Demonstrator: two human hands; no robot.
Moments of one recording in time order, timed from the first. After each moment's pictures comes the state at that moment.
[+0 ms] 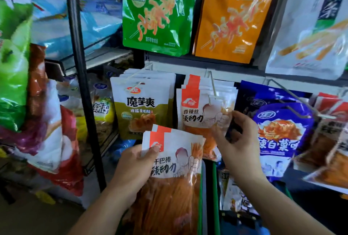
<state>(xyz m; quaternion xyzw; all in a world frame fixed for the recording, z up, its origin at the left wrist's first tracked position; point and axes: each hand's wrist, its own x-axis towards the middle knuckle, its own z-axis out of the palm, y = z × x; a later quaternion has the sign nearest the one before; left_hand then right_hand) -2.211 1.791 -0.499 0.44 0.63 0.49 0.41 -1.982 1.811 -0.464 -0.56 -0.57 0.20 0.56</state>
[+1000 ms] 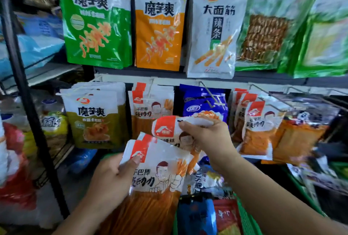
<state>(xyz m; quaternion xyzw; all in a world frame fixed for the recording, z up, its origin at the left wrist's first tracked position) -2.144 1.713 -0.459 0.60 0.59 0.43 0.33 -1.909 1.736 -0.399 -0.51 -0.48 0.40 0.59</state>
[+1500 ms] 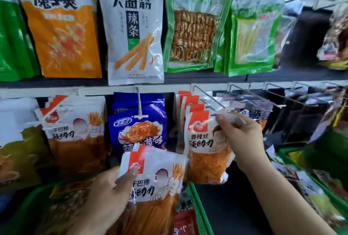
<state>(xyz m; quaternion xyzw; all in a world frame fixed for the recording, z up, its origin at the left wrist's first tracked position) -1.980 1.750 -0.460 0.66 0.54 0.36 0.38 -1.685 1.722 -0.398 -0.58 -0.39 0.18 0.70</state>
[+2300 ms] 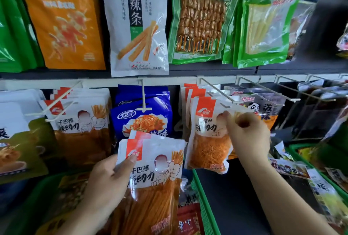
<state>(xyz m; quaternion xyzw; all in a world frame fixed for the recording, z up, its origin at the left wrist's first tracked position) -1.977 1.758 -0.463 0.59 0.54 0.42 0.43 -1.682 1.736 -0.421 -0.74 -0.36 0.00 0.56</state>
